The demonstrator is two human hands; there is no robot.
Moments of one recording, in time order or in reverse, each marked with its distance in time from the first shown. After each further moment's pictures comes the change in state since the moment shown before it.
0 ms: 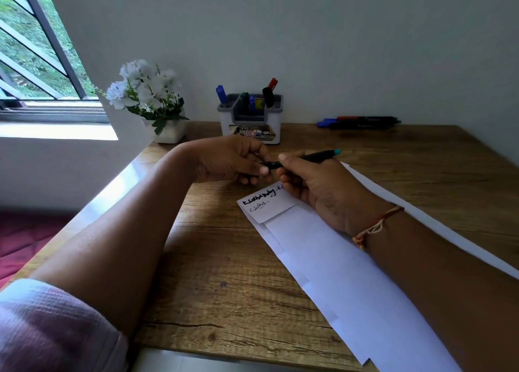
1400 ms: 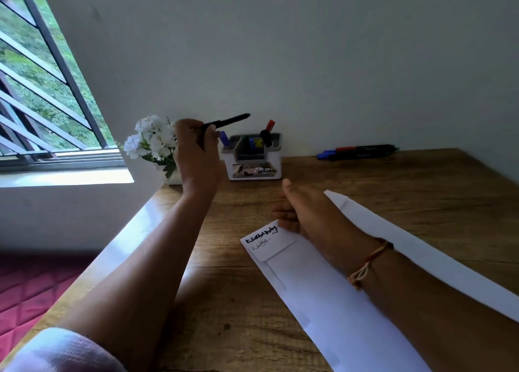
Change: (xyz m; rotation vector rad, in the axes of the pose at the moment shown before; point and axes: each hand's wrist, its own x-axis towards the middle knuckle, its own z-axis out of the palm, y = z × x) left_hand 0.003 0.020 -0.011 0.099 1.439 0.660; right_hand 0.014 0.004 0.009 -0.194 0.044 -0.094
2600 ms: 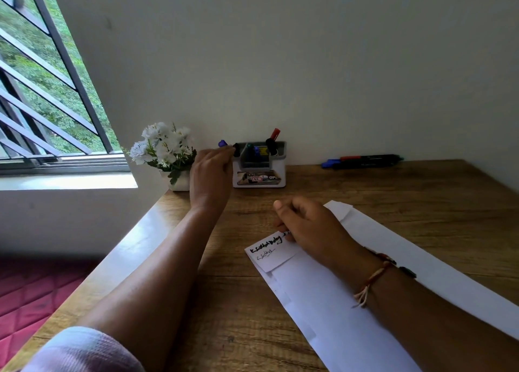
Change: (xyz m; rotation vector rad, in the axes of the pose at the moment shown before) left_hand -0.004 -0.037 0.000 0.614 -0.234 0.309; right_hand -0.003 0.013 -0.004 -0.432 -0.050 -0.322
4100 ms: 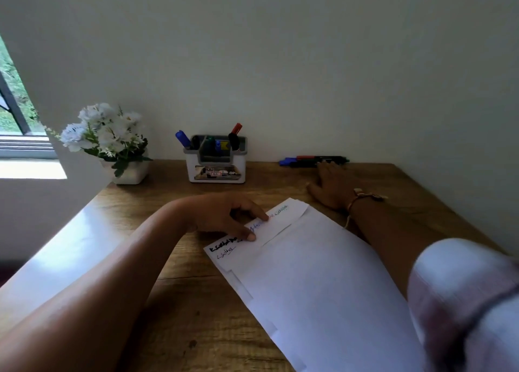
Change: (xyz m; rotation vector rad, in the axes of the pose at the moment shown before) left_hand -0.021 0.040 0.007 -0.497 -1.438 -0.012; right_hand 0.101 0.094 -0.146 -1.148 0.064 0.174
